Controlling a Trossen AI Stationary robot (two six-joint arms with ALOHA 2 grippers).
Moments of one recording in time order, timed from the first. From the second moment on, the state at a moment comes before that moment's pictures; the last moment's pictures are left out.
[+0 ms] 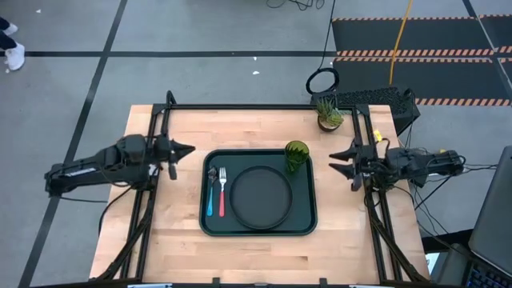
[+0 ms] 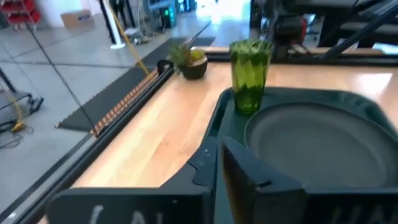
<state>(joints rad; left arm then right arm) 0.21 0.28 0.40 -0.36 -0.07 0.07 0.18 0.08 0.27 -0.26 0.33 0.22</state>
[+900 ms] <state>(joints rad) 0.20 0.04 0.03 -0.02 0.06 -0.07 0.18 0.01 0.02 0.05 0.26 0.31</state>
